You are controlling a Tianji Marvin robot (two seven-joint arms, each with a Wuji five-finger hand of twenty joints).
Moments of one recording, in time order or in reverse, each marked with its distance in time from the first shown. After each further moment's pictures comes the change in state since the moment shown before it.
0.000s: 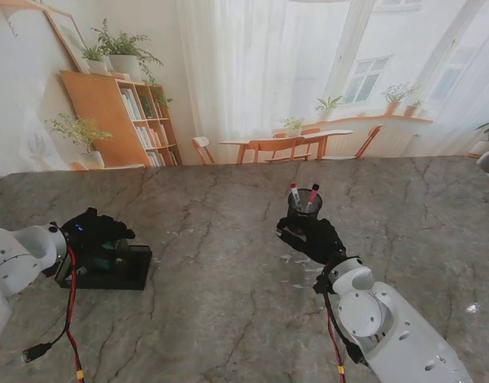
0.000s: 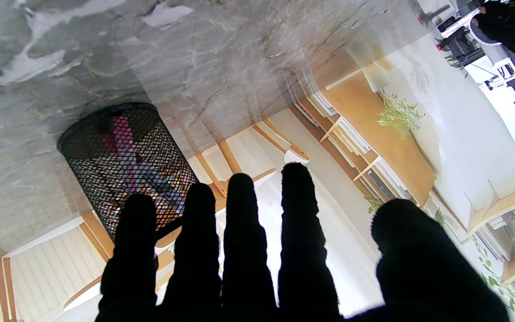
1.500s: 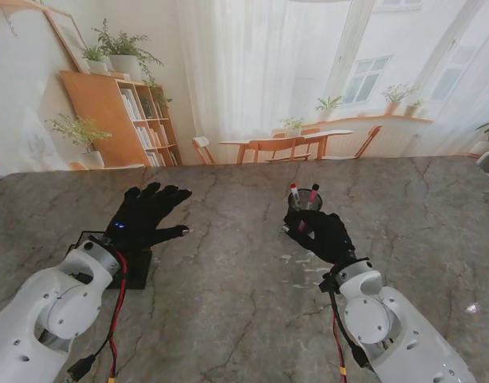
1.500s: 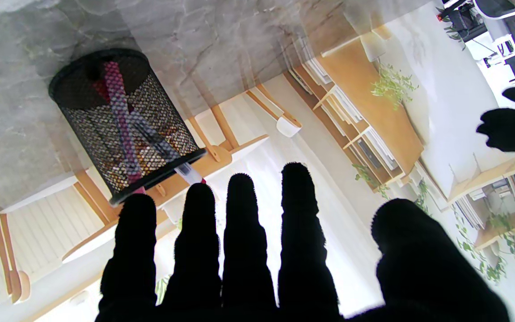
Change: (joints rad) left arm 0.219 -0.095 0.142 -0.348 -0.259 0.450 0.369; right arm -0.068 -0.003 0.065 -0.073 -0.046 -0.028 -0.072; left_hand -0.066 0.042 -0.008 -0.003 -0.088 0.012 -0.052 -0.090 -0.082 0.047 -0.035 -0.114 -0.172 0.083 -0.088 -0.189 -0.094 0.075 -0.325 -0.206; right_hand 0.000 0.000 0.000 0.000 0.000 0.000 0.000 0.000 0.000 0.000 0.000 0.000 0.000 0.000 0.000 0.000 0.000 0.000 0.000 0.000
